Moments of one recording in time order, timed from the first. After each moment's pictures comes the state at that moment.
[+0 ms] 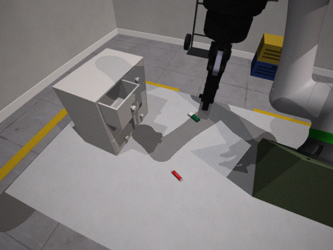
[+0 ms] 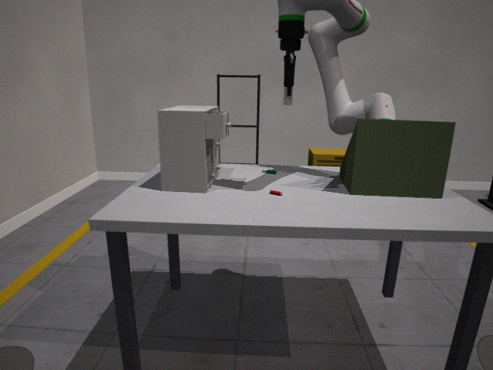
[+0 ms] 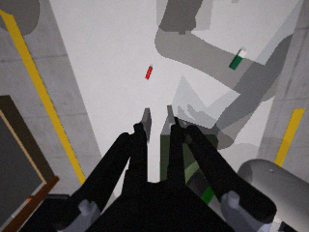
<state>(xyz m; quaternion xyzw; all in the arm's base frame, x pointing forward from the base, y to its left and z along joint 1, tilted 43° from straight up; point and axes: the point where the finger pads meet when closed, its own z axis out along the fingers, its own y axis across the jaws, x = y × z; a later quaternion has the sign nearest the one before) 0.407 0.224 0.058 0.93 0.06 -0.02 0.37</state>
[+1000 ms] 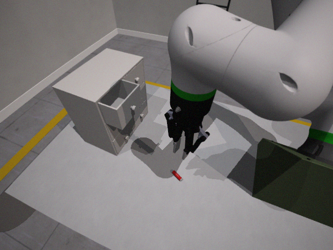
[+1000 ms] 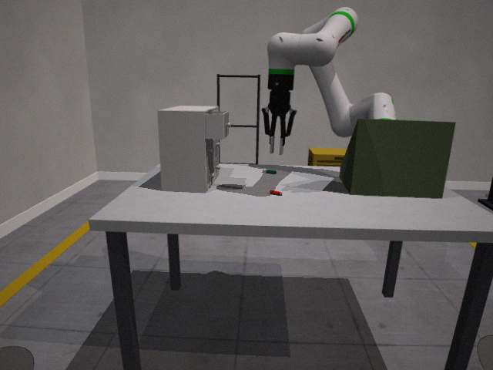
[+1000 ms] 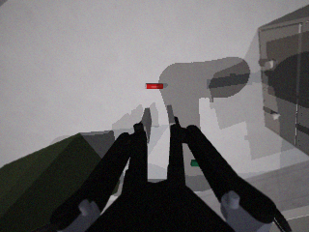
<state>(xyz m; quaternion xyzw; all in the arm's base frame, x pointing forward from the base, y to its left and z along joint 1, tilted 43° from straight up) 0.442 0.124 -0.098 0.73 0.56 -0.22 0.32</state>
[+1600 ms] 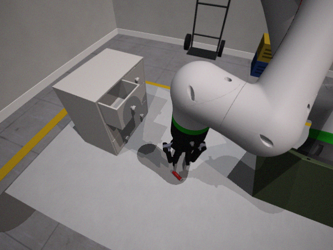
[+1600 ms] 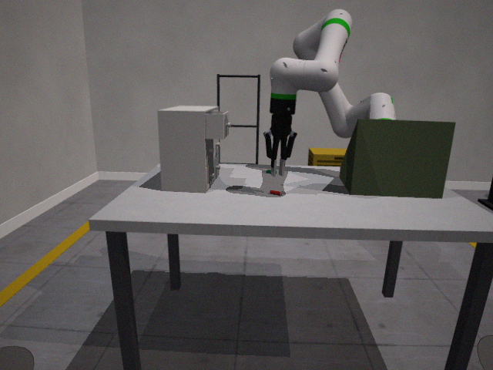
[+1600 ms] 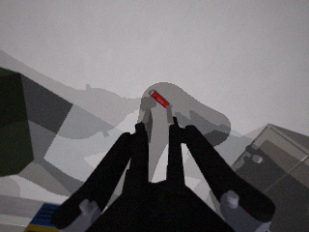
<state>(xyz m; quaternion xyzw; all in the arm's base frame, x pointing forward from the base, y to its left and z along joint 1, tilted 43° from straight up) 0.437 0.075 -0.167 0.47 0.79 -0.32 0.22</state>
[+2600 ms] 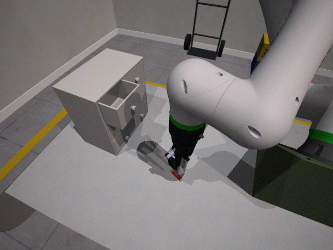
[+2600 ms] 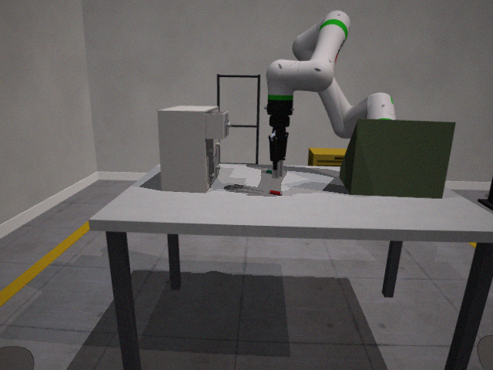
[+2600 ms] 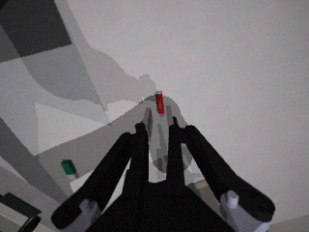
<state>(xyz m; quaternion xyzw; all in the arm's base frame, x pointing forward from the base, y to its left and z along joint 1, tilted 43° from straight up) 0.437 0.071 -0.172 0.19 0.91 -0.36 0.08</state>
